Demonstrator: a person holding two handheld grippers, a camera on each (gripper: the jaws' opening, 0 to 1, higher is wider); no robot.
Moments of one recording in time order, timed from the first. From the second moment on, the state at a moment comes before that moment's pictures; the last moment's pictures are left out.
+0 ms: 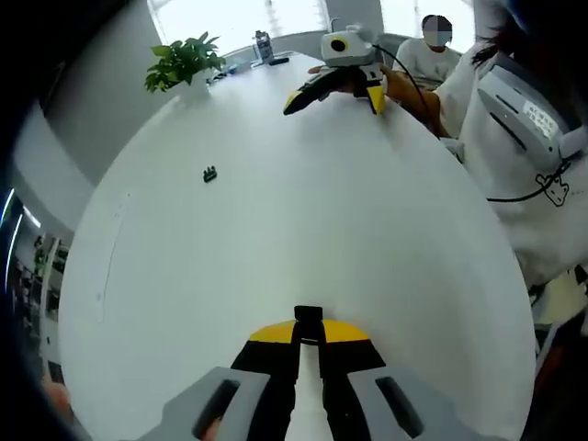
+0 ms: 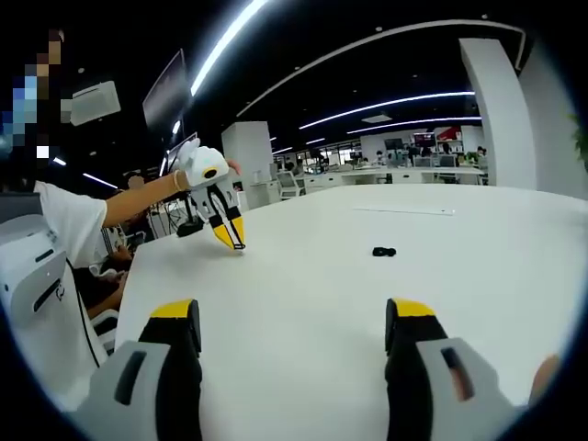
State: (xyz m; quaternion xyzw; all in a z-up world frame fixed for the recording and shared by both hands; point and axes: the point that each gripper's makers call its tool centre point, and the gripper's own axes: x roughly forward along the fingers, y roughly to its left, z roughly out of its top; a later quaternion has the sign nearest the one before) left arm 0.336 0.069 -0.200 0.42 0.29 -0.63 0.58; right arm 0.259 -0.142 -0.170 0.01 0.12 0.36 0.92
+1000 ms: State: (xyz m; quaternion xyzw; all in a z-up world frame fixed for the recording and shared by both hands) left arm 0.318 0.029 -0.205 0.46 0.31 -0.57 0.61; right arm 0.259 -0.143 -0.172 0.01 0.12 0.36 0.92
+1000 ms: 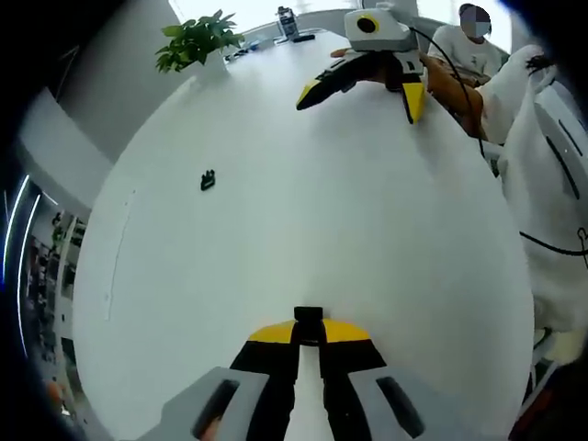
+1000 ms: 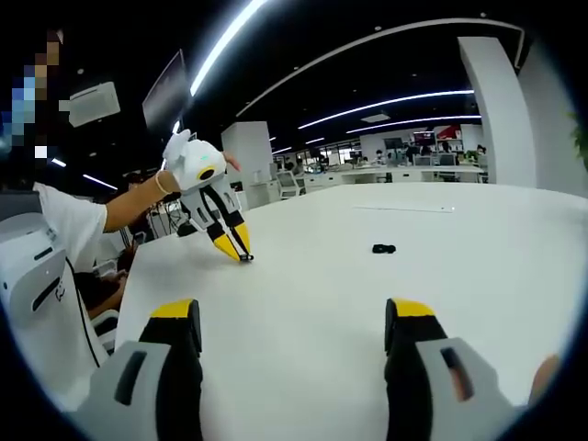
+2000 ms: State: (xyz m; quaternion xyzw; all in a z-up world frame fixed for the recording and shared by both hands) left arm 0.318 0.031 -0.174 0.35 0.26 -0.58 0.68; right arm 0.297 -0.156 -0.163 -0.01 0.13 0.33 0.93
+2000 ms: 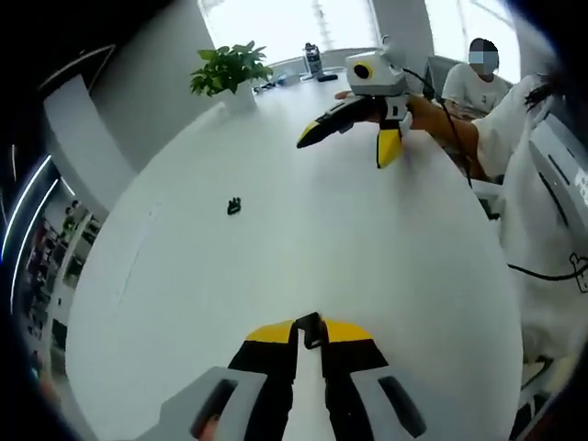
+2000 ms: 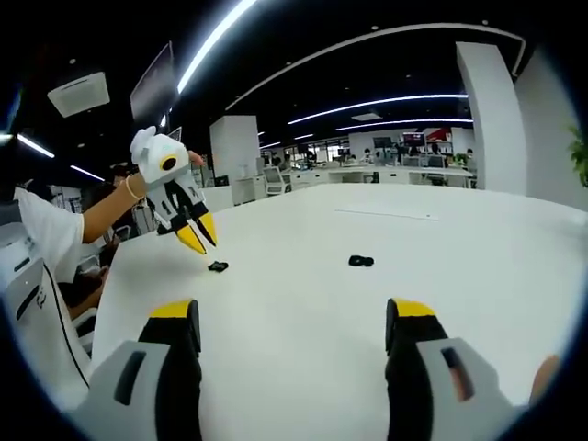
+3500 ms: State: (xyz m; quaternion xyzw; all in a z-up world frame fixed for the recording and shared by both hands) left arm 0.323 0.039 -0.165 0.16 0.15 -0.51 0.83; right arm 0.412 -0.166 -0.177 -0.15 0.21 0.43 0.87
